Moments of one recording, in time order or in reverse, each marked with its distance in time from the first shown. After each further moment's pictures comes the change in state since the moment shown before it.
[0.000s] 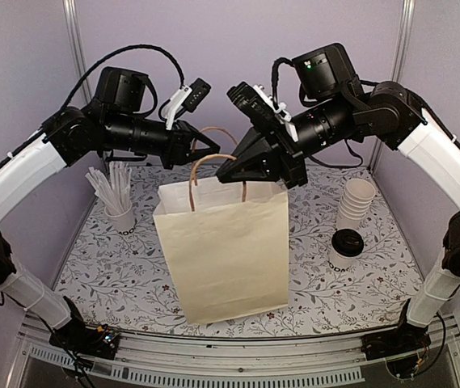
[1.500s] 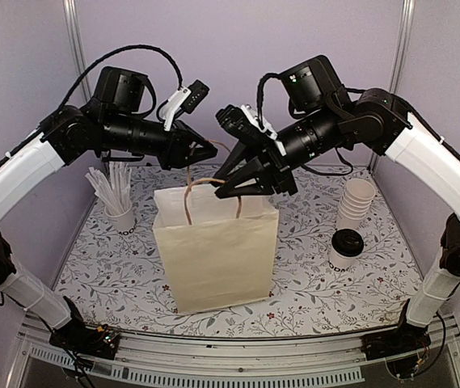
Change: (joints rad) left arm 0.000 -0.001 0.016 -0.050 -0.053 0.011; right arm 0.000 0.019 -0.052 0.001 0.039 -0.063
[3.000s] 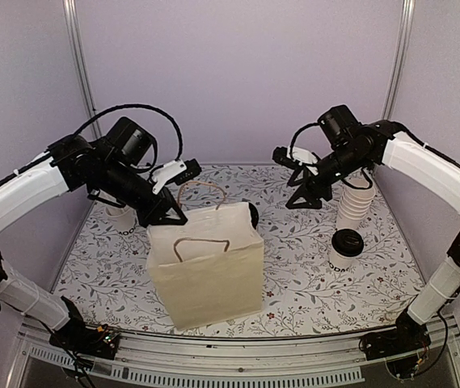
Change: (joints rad) left arm 0.034 -0.095 -0.310 -0.261 0.002 0.151; right arm -0.443 -0.102 -0.493 0.000 0.288 -0.092
